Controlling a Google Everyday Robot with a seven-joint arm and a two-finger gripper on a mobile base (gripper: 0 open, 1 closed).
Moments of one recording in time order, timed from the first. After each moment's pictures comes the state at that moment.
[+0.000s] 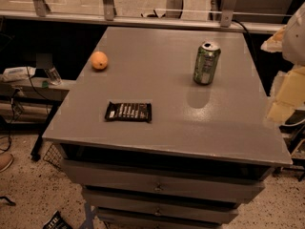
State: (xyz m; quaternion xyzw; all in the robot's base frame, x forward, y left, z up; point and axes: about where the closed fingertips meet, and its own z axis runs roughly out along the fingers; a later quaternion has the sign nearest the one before) arm 0.438 -0.216 0.978 -0.60 0.78 -0.04 0.16
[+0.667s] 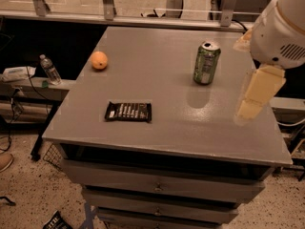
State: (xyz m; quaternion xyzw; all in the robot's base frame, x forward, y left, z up) arm 0.450 -0.168 0.972 -0.62 0.76 -0.01 0.18
